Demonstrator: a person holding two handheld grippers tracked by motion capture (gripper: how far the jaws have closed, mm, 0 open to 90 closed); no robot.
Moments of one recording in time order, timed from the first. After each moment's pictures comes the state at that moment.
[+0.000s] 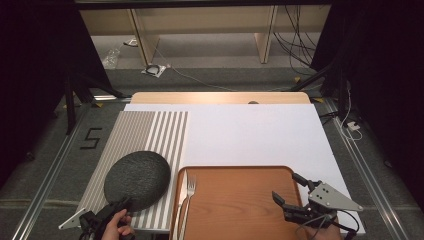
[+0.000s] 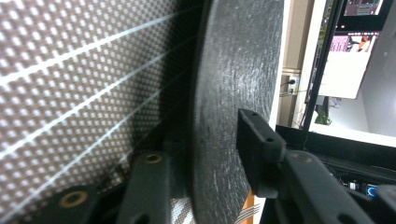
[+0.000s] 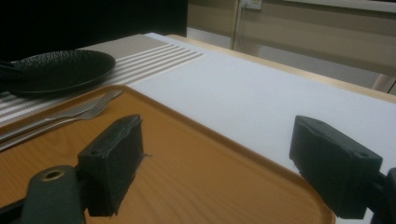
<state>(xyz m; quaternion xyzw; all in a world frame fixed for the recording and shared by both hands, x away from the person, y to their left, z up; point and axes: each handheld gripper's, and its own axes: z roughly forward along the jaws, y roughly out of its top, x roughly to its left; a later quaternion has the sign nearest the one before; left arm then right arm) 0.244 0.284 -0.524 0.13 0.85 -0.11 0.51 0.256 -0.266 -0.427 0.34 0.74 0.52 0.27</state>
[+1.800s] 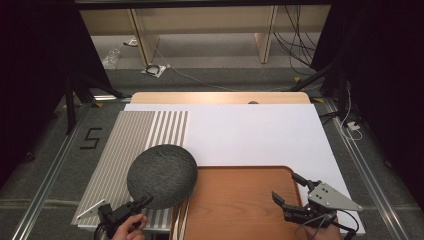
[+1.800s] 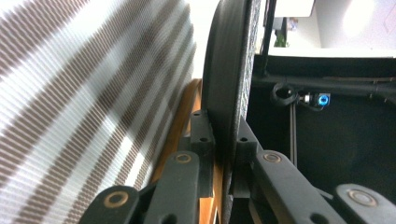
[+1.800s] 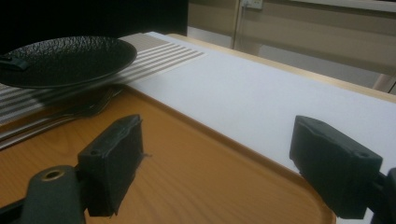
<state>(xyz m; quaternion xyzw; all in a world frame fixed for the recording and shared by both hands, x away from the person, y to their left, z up) 0.250 0.244 -0.508 0.24 0.76 -0.21 0.57 0.257 -0.266 -0.428 0.34 0.74 0.51 0.27</state>
